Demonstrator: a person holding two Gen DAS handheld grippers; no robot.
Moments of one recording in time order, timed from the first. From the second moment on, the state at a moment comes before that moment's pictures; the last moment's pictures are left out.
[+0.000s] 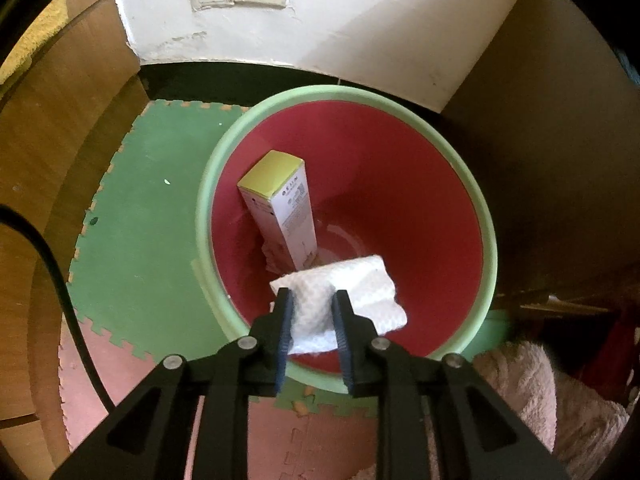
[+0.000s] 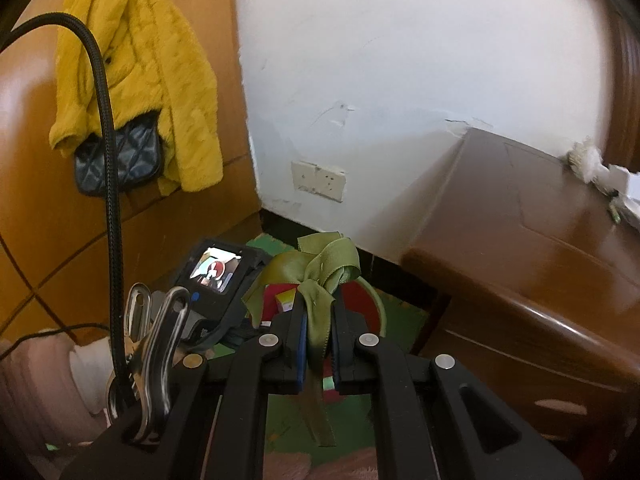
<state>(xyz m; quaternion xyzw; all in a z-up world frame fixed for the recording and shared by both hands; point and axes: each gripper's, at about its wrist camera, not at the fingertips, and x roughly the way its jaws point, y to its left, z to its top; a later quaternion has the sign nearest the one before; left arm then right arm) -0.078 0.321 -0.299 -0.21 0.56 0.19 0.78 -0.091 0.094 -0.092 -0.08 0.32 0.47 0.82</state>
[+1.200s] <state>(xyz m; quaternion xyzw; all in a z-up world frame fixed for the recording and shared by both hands) -0.104 0.366 -0.278 -0.25 0.52 0.25 0.78 -0.051 0.189 -0.203 -0.15 0.44 0.47 0.75</state>
